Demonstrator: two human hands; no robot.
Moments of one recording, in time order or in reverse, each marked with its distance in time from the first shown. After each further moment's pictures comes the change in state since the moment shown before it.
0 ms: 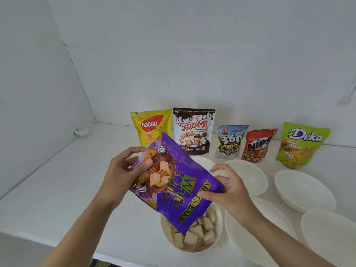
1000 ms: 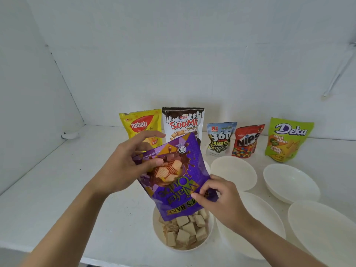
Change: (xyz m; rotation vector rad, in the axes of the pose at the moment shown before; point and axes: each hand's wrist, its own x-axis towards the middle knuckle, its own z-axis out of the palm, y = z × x) left_hand 0.010 0.050 0.030 0.420 -0.325 0.252; right_hand -0.014 0.021 -0.005 -0.420 0.051 -0.350
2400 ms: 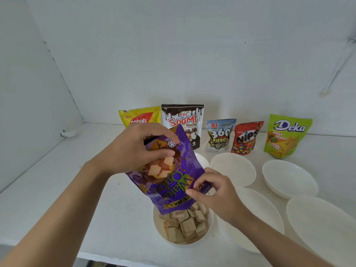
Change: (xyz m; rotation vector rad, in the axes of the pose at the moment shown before) left_hand 0.031 0.030 -0.009 0.396 -0.139 0.299; right_hand 0.003 -0.015 0.004 0.222 -0.073 0.107
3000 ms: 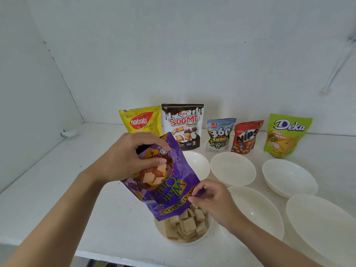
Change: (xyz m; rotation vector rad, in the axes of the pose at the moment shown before) left_hand -0.023 -0.020 0.007 -0.082 -0.018 -0.108; right_hand -0.010 0.020 0.012 0.076 0.015 0.235
